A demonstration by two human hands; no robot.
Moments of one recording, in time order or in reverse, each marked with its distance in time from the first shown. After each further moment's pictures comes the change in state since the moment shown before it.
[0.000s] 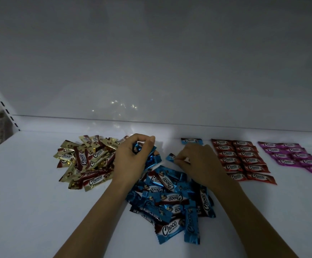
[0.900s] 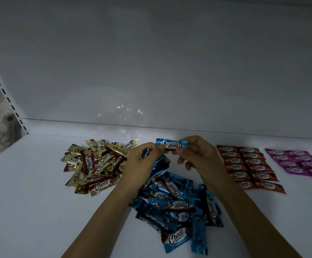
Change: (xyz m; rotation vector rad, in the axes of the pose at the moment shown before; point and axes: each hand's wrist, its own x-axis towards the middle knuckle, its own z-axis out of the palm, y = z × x) left_hand -0.001 0.017 0.001 -0.135 -0.142 -0.152; right_hand 0.006 -0.032 -0.018 1.255 0.089 0.313
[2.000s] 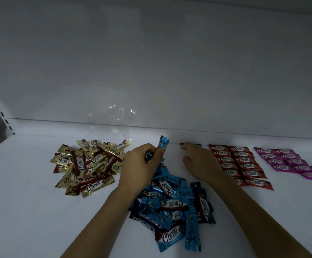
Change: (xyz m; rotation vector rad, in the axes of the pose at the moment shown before) left_hand 0.005 -0.015 0.008 0.344 0.017 0.198; right_hand 0.035 0.053 -0.043 -1.257 -0.026 -0.138
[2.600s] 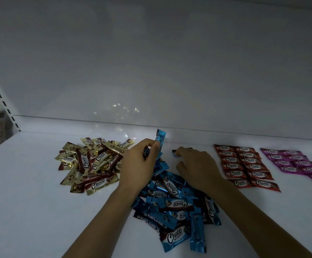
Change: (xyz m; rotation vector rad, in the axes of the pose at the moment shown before) left_hand 0.000 -0.004 -0.005 0.027 0.095 0.012; right_hand -0.016 -0.036 -0.006 -0.113 0.034 -0.158
